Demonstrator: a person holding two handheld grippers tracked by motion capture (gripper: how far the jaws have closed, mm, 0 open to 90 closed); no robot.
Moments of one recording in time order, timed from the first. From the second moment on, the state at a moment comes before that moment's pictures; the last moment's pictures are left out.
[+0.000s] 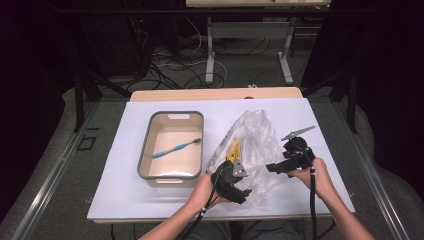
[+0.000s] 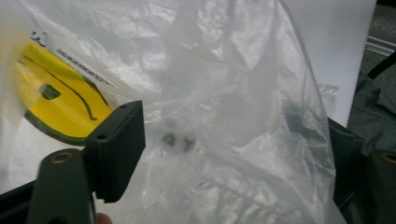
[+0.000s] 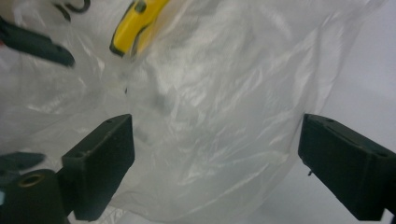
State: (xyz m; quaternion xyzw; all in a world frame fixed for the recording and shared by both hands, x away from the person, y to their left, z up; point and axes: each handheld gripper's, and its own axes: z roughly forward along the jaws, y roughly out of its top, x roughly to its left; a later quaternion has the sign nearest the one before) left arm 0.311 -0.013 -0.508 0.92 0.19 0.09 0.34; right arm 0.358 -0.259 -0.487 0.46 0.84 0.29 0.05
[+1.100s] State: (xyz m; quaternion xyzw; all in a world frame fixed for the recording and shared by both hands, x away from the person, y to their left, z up) left arm 0.325 0.008 -0.503 0.91 0.23 0.11 0.32; right arm 0.376 -0.273 -0.533 0.46 0.85 0.21 0.15
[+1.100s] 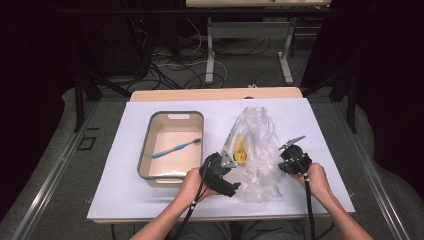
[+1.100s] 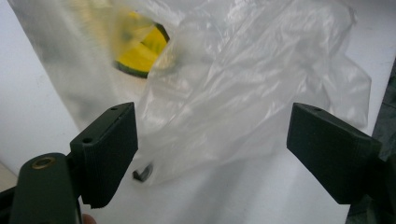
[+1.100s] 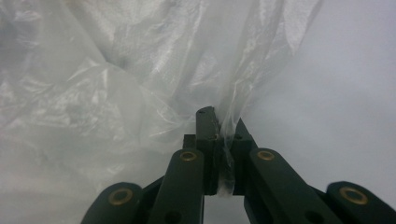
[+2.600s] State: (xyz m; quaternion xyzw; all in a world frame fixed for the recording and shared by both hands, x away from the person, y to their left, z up) left arm 0.326 -0.012 -0.480 0.88 0.26 0.16 0.37; right arm 0.380 -0.286 -0.516 0.46 0.85 0.21 0.14
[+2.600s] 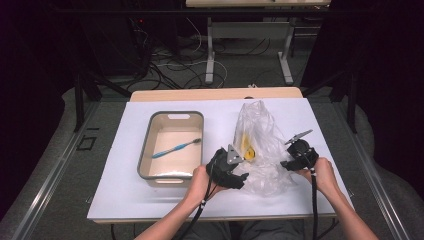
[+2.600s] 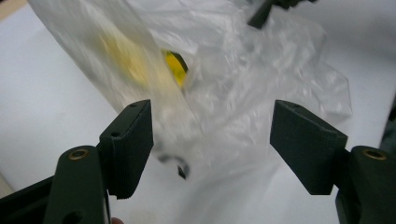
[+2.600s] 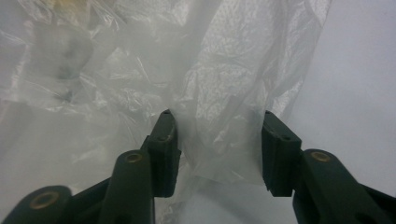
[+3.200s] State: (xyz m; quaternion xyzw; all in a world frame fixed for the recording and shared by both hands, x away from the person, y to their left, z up) left arm 0.365 -0.046 -0.533 0.87 0.34 0.19 0.30; right arm 0.368 -0.286 -0.477 0.45 0.84 0.26 0.15
